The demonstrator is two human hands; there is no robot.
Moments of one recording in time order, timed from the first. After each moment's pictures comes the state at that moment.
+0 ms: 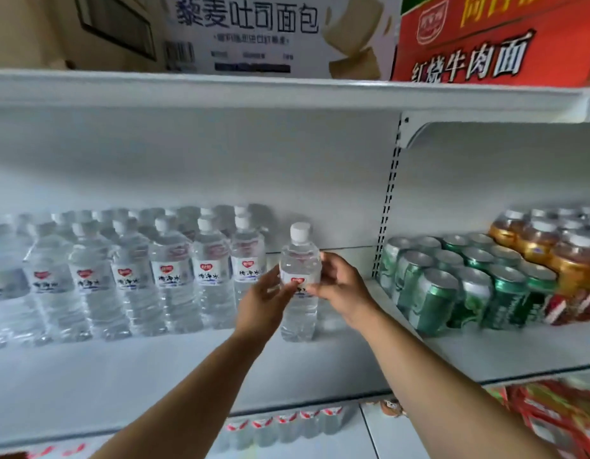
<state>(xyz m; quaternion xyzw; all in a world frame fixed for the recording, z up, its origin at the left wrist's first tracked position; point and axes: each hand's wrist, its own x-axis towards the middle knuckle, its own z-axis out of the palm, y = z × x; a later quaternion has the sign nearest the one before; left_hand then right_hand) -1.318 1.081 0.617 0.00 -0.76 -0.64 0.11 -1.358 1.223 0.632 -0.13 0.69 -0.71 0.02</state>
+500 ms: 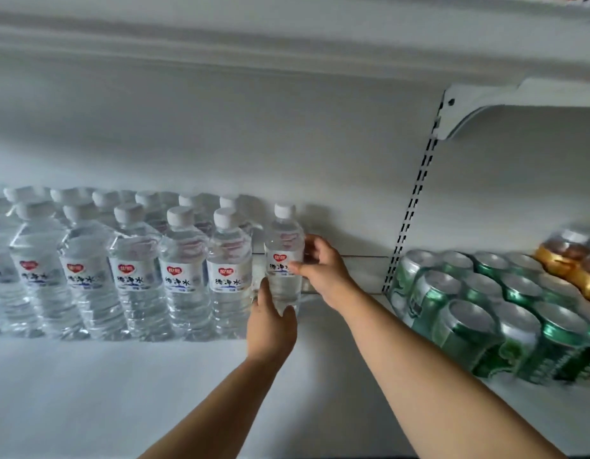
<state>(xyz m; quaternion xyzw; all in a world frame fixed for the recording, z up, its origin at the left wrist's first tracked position) -1.378 1.122 0.578 0.16 -0.85 -0.49 0.14 -1.468 1.200 0.618 -0.13 0.72 -0.68 0.04</state>
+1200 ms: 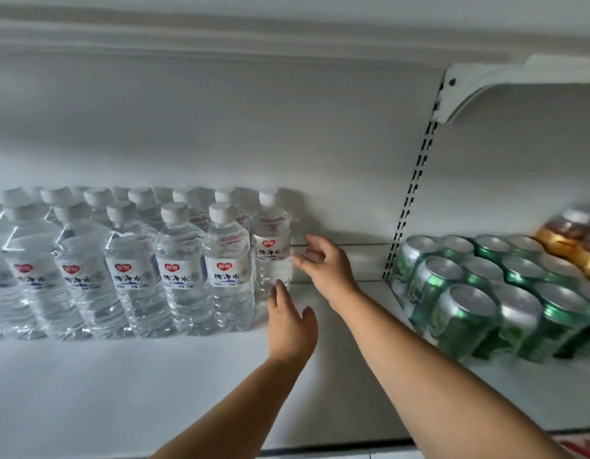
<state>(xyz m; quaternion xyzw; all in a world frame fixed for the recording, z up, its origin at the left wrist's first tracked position) -1.374 1.147 0.577 0.13 -0.85 -0.50 0.10 -1.460 1.203 0.607 -0.08 0.77 -0.64 -0.02</state>
